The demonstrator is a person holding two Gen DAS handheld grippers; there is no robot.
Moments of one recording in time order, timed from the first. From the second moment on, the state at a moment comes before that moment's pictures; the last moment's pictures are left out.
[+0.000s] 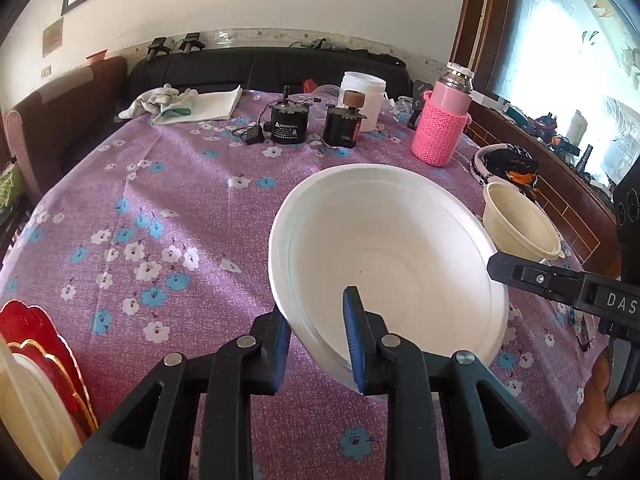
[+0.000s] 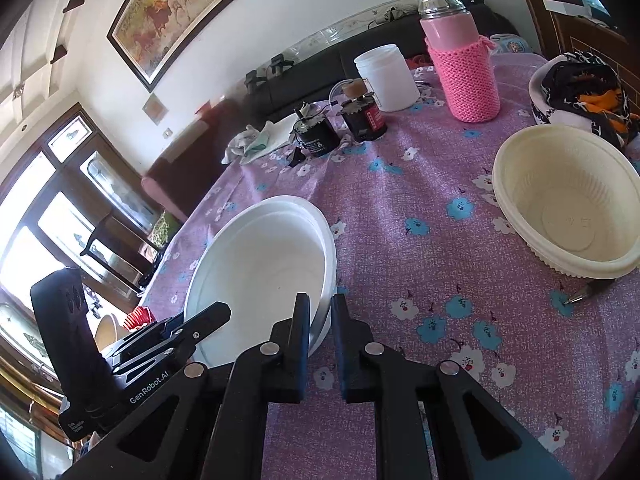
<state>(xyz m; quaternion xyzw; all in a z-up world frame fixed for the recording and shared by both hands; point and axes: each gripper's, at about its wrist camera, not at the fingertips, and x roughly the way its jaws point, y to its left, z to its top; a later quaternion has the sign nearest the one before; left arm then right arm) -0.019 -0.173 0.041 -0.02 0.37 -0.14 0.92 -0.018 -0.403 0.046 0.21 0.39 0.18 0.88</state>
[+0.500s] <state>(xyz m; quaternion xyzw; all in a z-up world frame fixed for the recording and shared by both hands) -0.051 -0.159 0.054 0.00 0.36 -0.11 0.93 -0.035 -0.385 0.060 0.20 0.37 0.22 0.88</state>
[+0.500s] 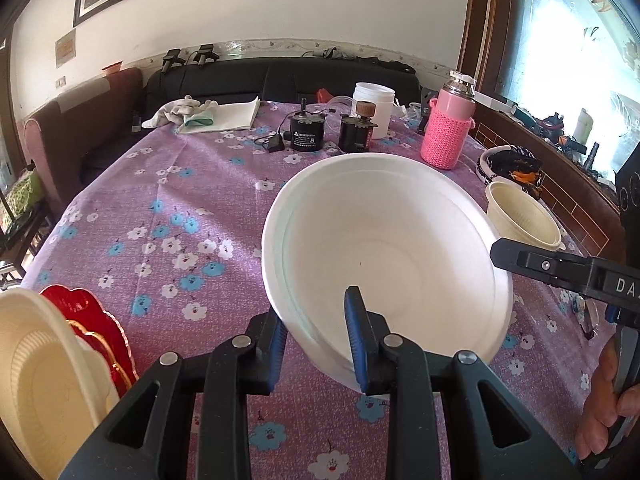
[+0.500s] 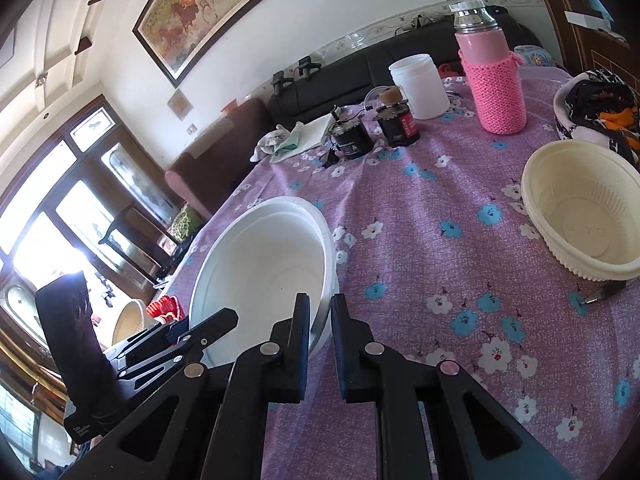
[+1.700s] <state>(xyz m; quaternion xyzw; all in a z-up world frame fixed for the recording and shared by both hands) -0.104 -0.119 0.078 -0.01 0.32 -0.11 0.94 -0.075 -0.345 0.079 0.19 0.36 0.24 0.88</state>
